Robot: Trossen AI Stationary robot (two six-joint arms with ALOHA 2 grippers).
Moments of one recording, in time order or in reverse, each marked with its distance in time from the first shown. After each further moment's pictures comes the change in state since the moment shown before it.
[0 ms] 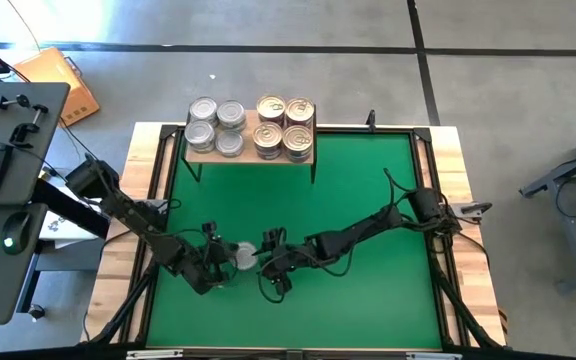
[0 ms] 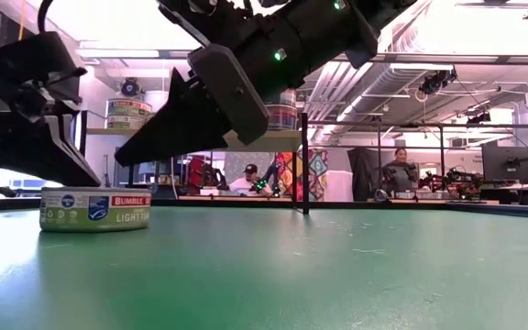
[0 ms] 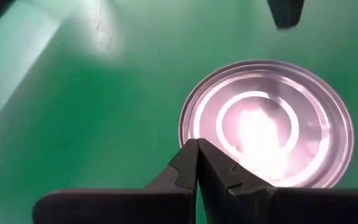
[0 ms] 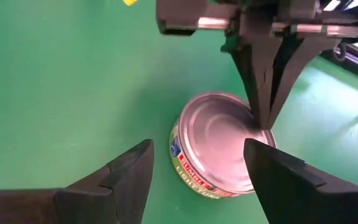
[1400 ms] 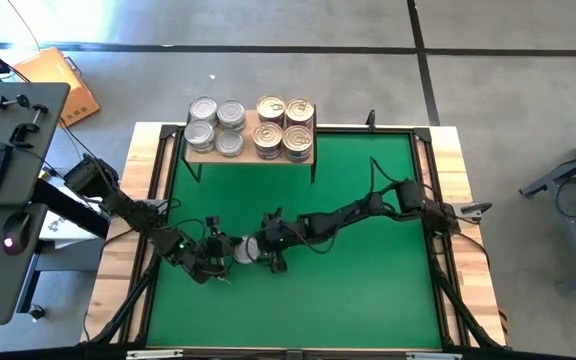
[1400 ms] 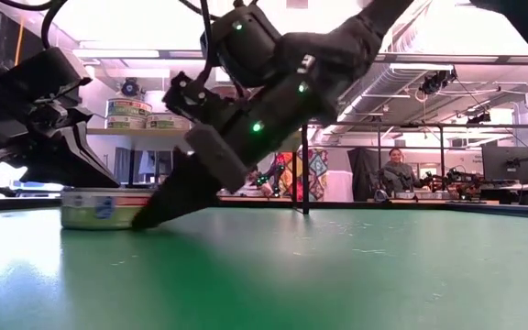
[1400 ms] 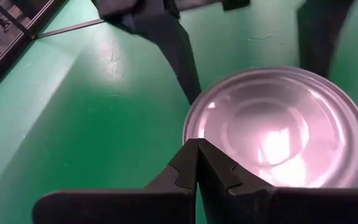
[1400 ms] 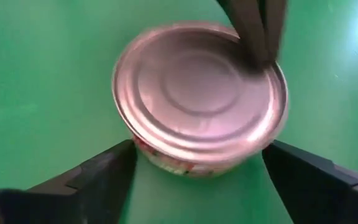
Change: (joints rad) left arm 0.064 -0.001 -0.171 0.320 -0.054 0.262; right arm -0.164 0.105 -0.001 0.015 -0.215 0.170
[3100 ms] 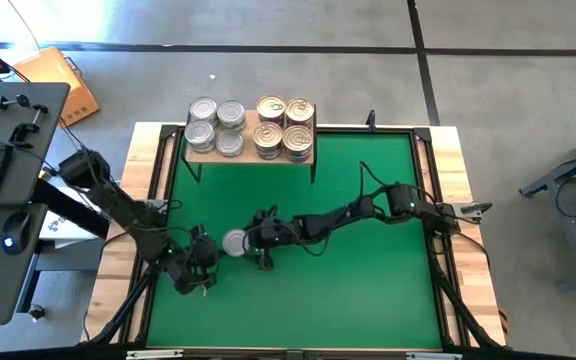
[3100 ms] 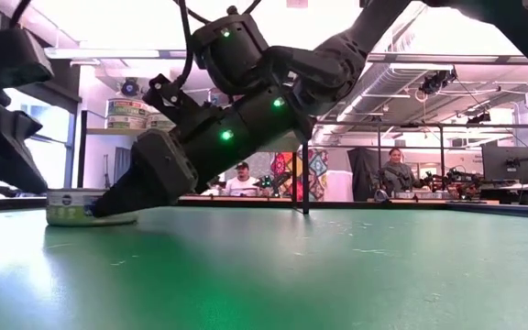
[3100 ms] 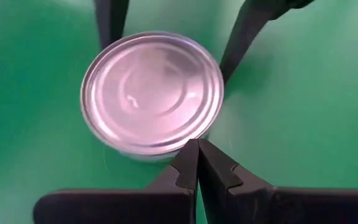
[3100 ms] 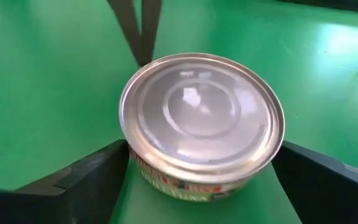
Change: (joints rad) left arm -0.149 -0.152 0.089 -0.363 0.145 -0.528; right arm 0.003 0.084 0.077 0.178 0.060 0.025
